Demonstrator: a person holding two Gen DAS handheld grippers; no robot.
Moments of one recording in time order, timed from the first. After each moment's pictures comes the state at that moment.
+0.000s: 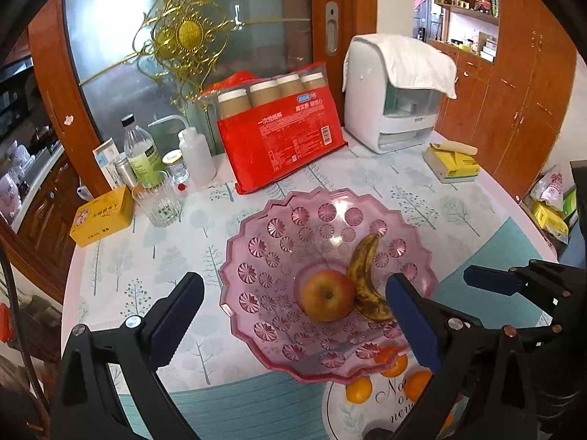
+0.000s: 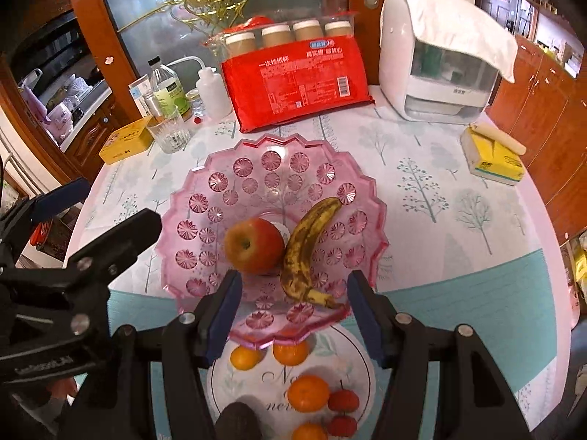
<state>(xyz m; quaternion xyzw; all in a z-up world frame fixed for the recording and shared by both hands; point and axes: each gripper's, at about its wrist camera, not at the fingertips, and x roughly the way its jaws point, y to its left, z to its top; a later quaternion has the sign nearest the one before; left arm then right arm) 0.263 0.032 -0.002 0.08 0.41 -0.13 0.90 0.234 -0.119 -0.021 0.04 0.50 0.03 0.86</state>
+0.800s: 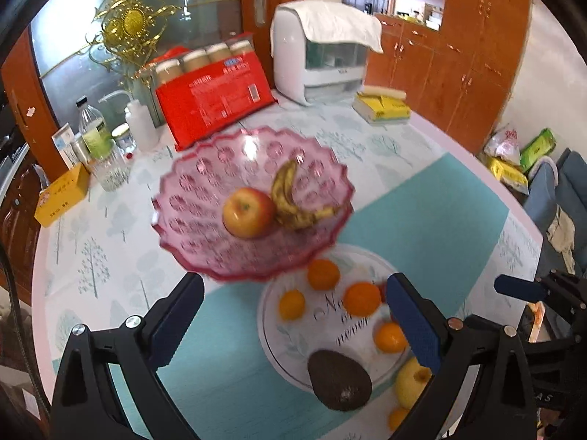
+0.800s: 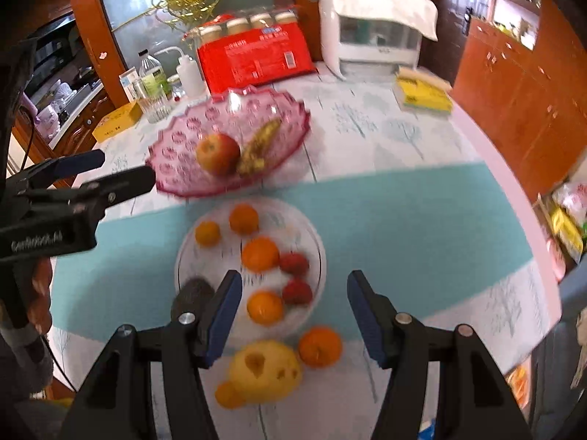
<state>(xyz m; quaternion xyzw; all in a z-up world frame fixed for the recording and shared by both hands) 0.156 0.007 -0.042 0.10 0.44 -0.22 0.86 0.057 -0.158 -0.046 0.06 0.50 -0.03 0.86</state>
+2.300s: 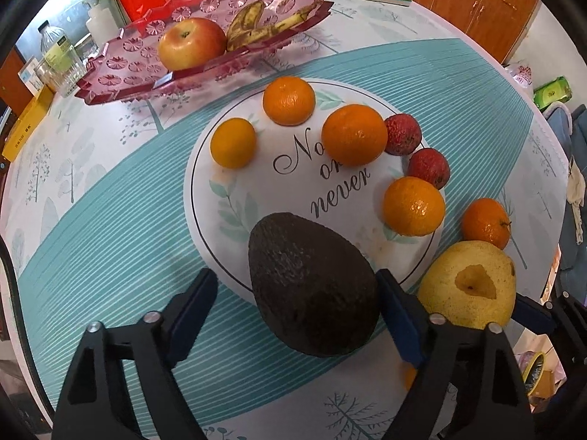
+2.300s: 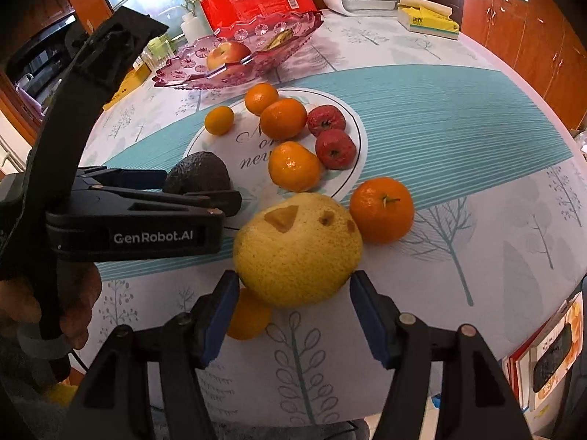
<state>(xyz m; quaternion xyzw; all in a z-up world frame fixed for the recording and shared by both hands) 0.111 -0.023 -0.178 0.12 0.58 -0.21 0.78 -0.005 -0.121 -0.142 0.11 0.52 -0.01 0.84</state>
